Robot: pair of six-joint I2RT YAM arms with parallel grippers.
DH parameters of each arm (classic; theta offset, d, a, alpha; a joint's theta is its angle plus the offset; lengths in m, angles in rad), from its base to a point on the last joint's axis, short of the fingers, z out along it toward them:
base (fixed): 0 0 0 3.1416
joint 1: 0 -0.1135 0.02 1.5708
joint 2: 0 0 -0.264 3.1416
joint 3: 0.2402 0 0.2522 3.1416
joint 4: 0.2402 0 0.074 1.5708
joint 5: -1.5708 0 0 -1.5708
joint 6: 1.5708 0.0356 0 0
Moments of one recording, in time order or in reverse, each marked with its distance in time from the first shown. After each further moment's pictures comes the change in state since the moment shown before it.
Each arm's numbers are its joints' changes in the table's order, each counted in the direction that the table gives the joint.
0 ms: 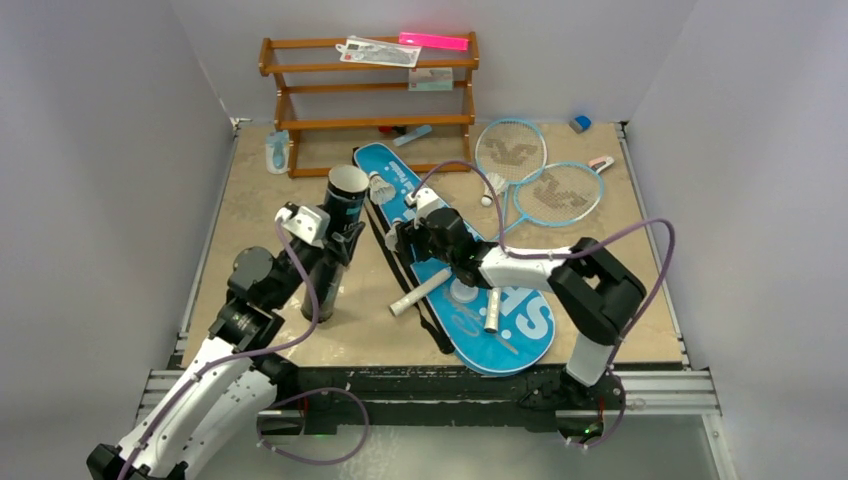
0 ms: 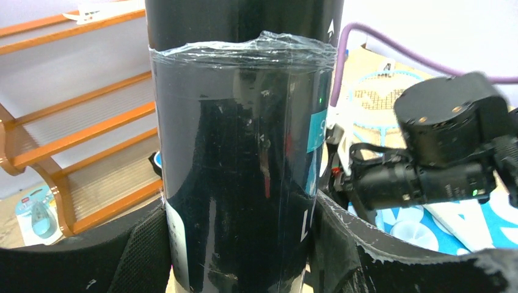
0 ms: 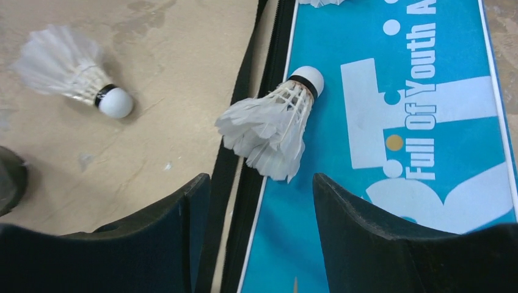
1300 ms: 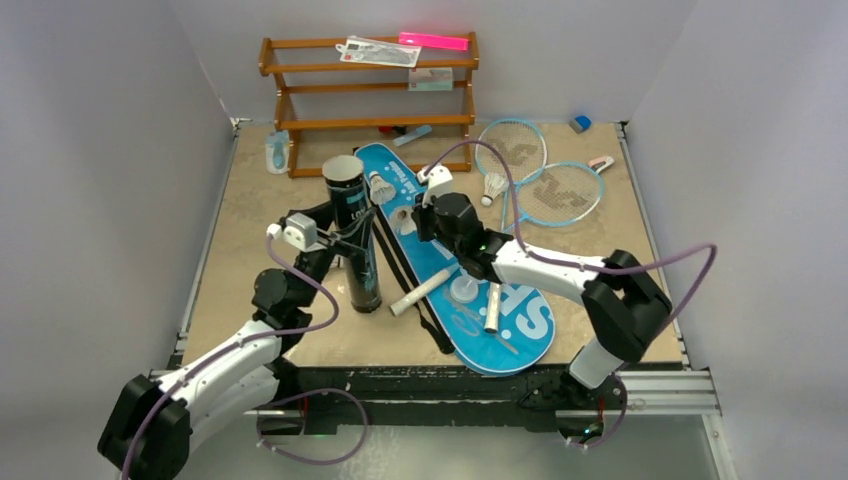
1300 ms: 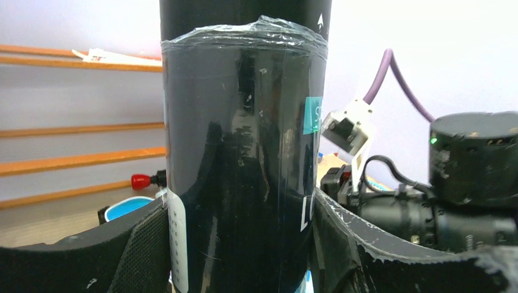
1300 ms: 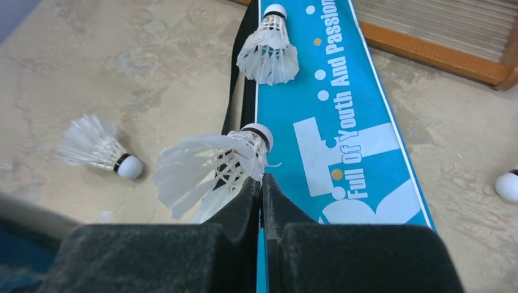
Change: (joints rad) left arm 0.043 0.226 -0.283 -0.859 0.134 -0.248; right arm 0.003 -0.080 0.077 0.050 -0.155 -0.003
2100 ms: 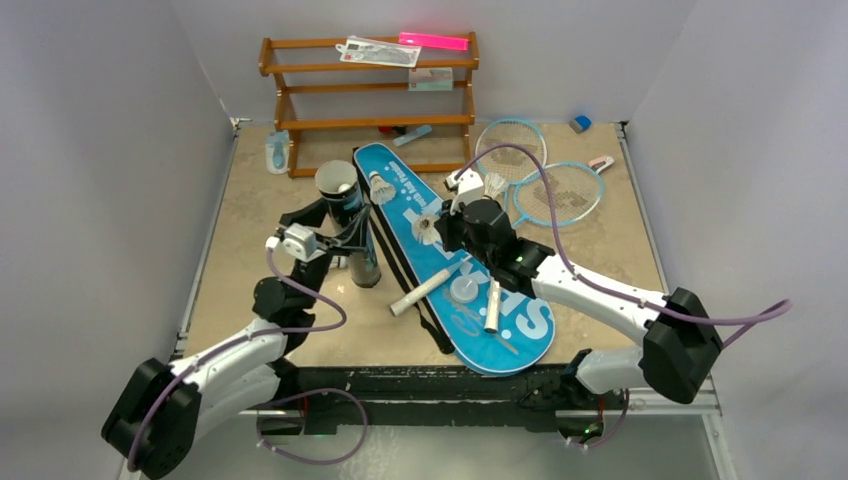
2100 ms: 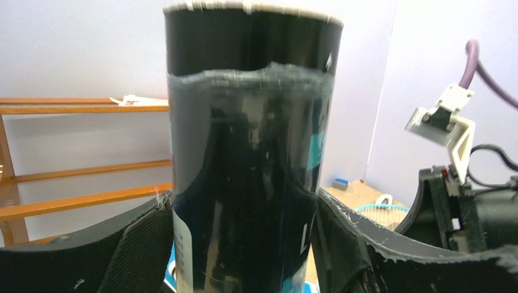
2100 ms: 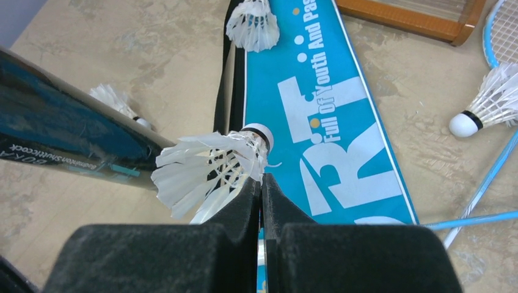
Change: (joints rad) left arm 0.018 0.152 -0.047 -0.320 0.027 0.148; right arm 0.008 -0.313 -0.101 0.240 -0.003 0.061
